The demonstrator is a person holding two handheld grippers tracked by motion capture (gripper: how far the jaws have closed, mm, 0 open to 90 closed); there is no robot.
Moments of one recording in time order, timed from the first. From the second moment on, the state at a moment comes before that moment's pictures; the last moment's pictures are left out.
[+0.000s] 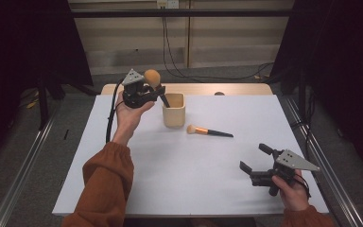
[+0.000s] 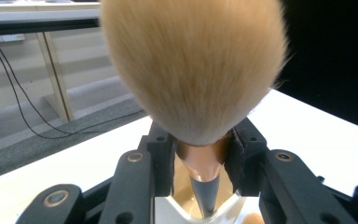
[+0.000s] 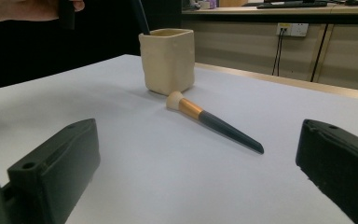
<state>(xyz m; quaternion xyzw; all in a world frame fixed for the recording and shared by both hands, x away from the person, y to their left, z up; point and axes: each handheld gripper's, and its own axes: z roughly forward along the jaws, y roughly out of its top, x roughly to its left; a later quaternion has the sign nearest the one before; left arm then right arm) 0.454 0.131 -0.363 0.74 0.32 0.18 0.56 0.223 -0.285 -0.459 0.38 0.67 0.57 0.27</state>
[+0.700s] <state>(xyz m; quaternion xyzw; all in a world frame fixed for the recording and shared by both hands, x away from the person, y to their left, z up) 0.455 0.123 -0.383 0.75 0.32 0.18 0.55 0.223 -0.285 -0.460 0.38 0.68 0.57 0.27</state>
